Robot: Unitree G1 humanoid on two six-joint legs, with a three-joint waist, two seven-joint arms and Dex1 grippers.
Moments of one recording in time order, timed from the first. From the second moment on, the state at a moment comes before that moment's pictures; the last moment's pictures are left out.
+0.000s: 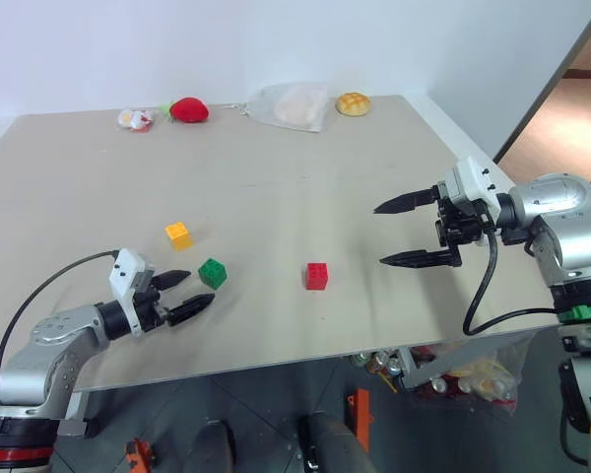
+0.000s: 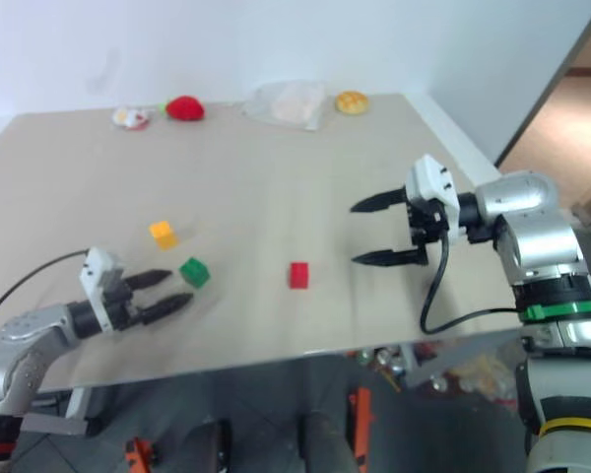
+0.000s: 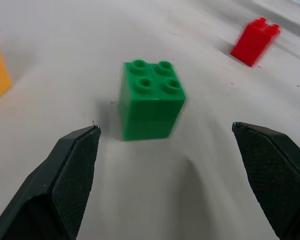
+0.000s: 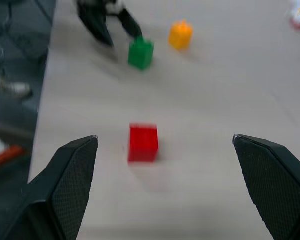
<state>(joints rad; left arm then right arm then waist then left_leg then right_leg) -0.15 0.60 0.15 -0.07 -0.54 0.46 -0.88 -0.77 -0.84 0.11 0.20 0.47 0.20 1.48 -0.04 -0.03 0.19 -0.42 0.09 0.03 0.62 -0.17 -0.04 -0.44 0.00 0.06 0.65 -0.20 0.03</state>
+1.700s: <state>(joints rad) -0.91 0.33 -0.26 0.96 -0.12 -0.29 -1.38 -0.17 -0.80 -0.32 -0.45 0.70 0.57 0.92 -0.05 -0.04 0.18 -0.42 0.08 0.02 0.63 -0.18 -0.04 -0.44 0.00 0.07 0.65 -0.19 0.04</state>
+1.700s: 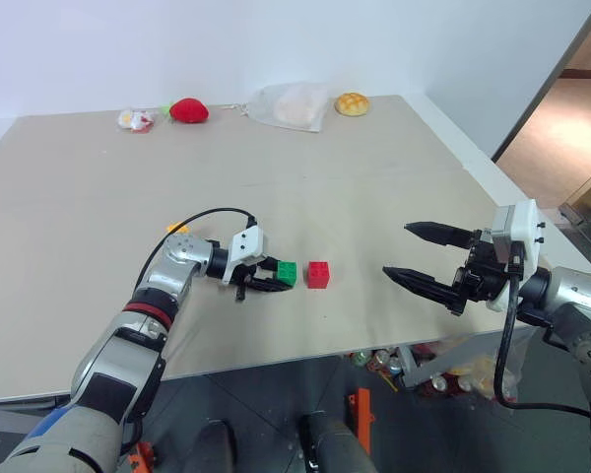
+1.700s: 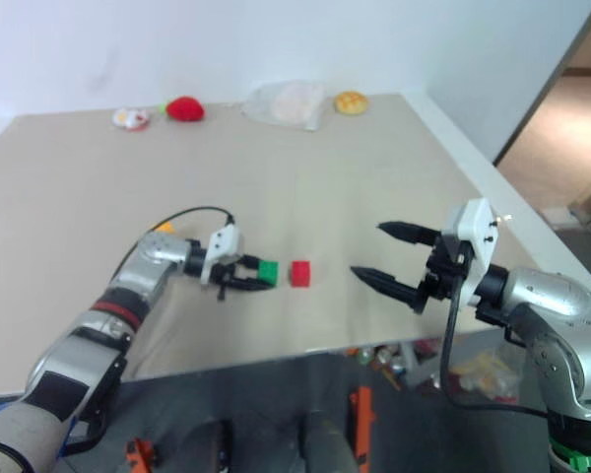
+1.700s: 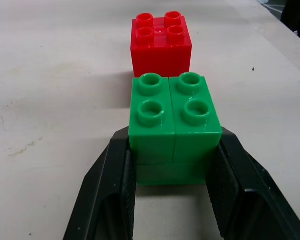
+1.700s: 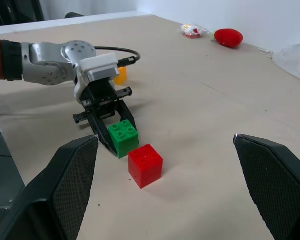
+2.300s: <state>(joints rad) -0.82 0.36 -0.15 0.91 -0.17 -0.21 -1.45 -0.21 -0.82 -0.32 -0.43 0.70 0.58 0.93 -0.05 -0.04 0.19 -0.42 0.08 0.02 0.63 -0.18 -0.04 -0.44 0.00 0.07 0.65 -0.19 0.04</state>
